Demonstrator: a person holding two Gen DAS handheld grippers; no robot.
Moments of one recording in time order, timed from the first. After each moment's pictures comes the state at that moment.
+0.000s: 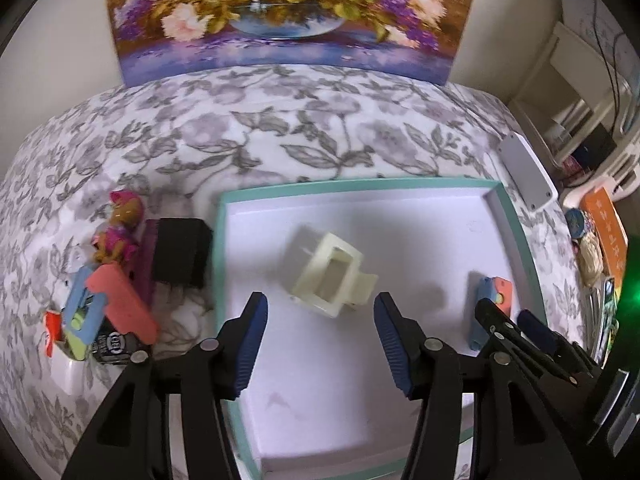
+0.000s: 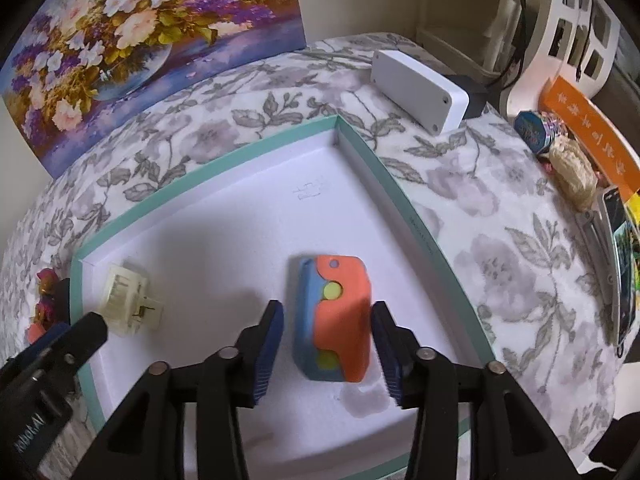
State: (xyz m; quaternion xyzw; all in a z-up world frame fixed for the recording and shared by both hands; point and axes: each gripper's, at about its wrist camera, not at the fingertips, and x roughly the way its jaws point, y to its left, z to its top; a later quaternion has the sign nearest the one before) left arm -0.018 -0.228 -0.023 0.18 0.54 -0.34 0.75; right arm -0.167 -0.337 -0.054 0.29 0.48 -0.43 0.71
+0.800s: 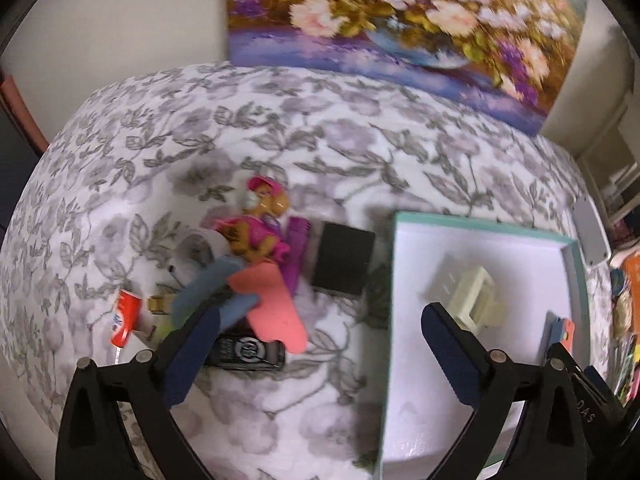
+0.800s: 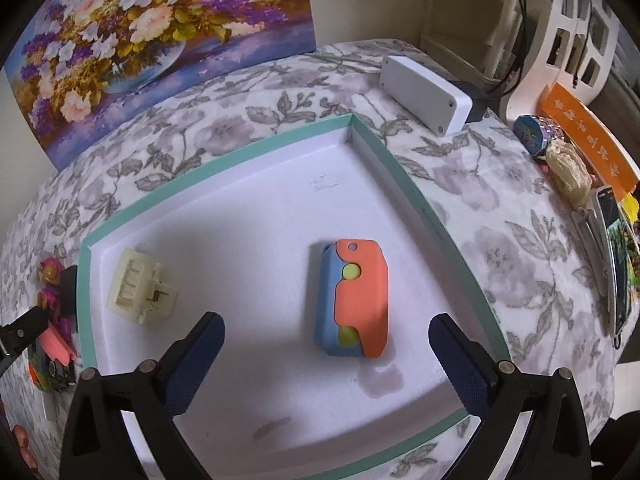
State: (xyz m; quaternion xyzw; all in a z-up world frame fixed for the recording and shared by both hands) left arm 0.056 -0.147 -0.013 0.14 0.54 -0.24 0.79; right arm -0.162 -0.318 -0.046 0.28 0.47 -0.43 0.71
